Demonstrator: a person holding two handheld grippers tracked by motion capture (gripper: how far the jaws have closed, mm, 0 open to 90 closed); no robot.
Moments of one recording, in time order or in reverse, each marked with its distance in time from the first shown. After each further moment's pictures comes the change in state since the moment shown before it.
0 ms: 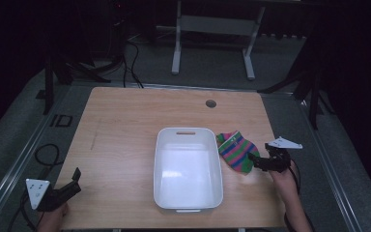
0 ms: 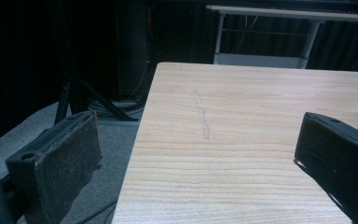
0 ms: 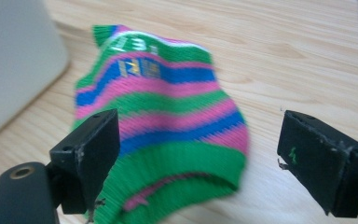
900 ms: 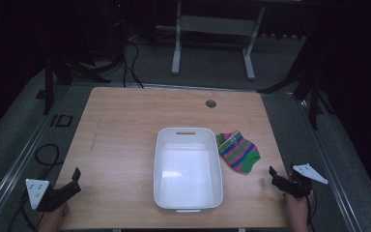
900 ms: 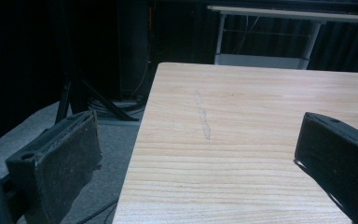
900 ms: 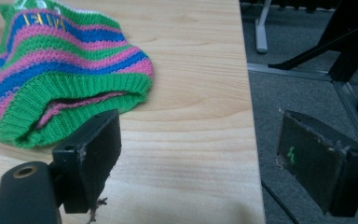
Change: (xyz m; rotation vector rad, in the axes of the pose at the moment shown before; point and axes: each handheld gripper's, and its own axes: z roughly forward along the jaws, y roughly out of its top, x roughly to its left) left arm 0.000 0.000 0.000 0.000 0.005 -0.004; right arm -0.016 -0.082 -0.047 -0.140 -0.248 0.158
